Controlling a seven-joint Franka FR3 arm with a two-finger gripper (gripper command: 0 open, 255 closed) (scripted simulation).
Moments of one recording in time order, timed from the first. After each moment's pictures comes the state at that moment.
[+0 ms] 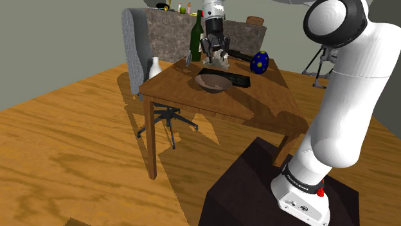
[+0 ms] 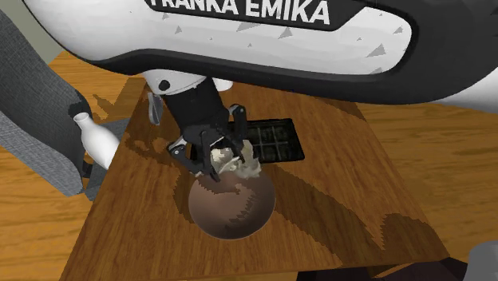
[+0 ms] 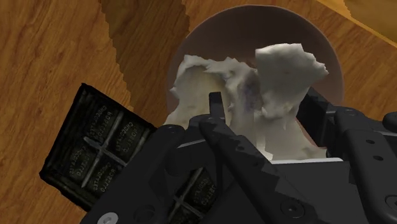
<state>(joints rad) 0.11 0.19 -0.25 -1.41 0.08 1.22 0.37</state>
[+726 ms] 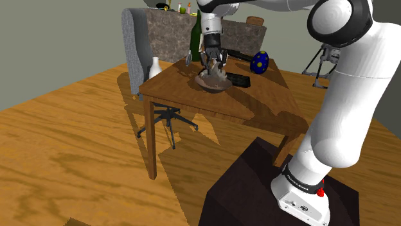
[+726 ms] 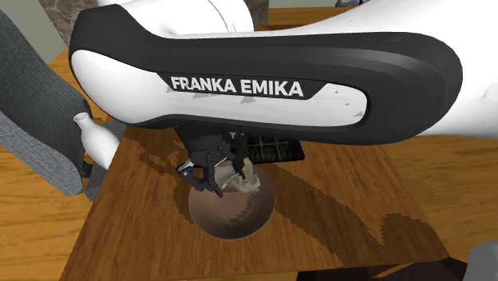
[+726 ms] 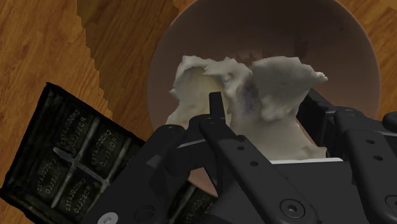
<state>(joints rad) 0.12 0.17 -0.25 -1.59 0.07 1.37 0.37</state>
